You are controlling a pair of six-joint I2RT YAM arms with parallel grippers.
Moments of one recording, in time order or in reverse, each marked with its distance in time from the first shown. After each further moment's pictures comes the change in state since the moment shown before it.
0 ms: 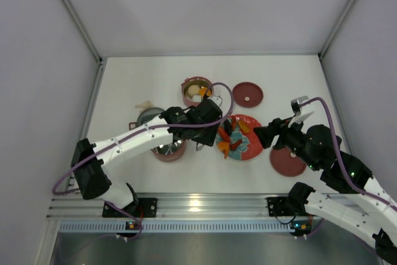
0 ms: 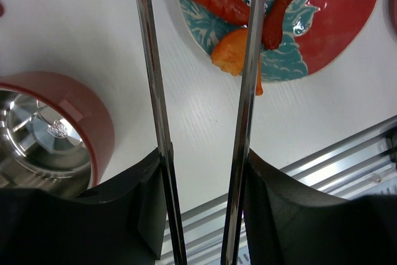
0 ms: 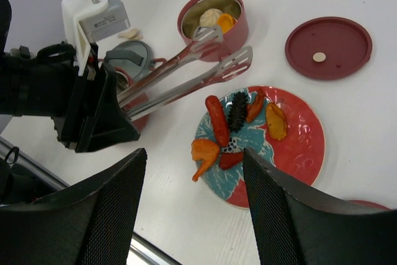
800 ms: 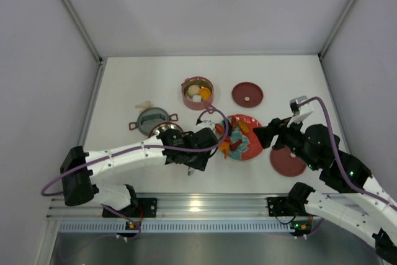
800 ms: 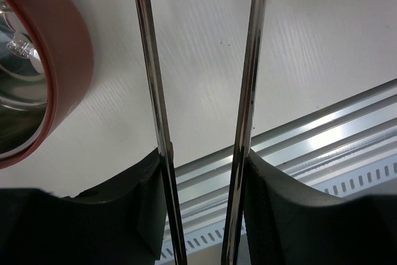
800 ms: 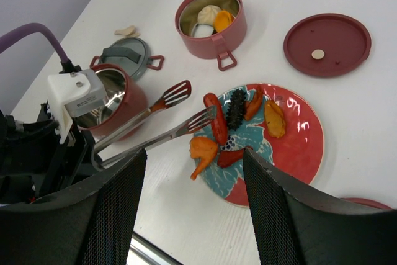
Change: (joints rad) left arm -0.183 -0.121 -0.239 -0.053 -0.051 -0.182; right arm 0.000 0.007 0.000 -0.009 0.005 0.000
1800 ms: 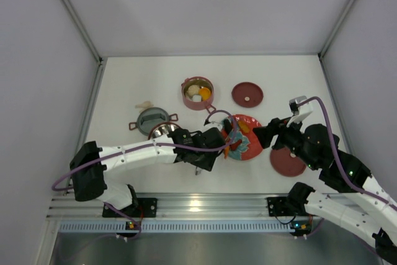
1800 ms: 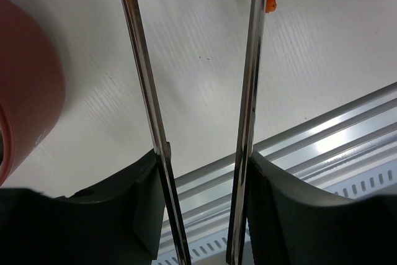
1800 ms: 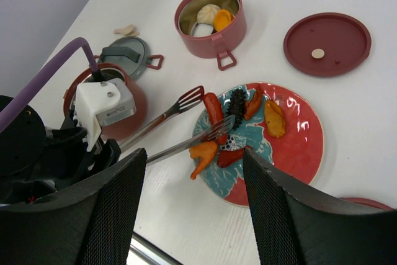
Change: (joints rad) left arm 0.000 0.093 0.016 0.071 0.031 0.023; right arm 0.000 0.005 0.000 0.000 0.000 0.000
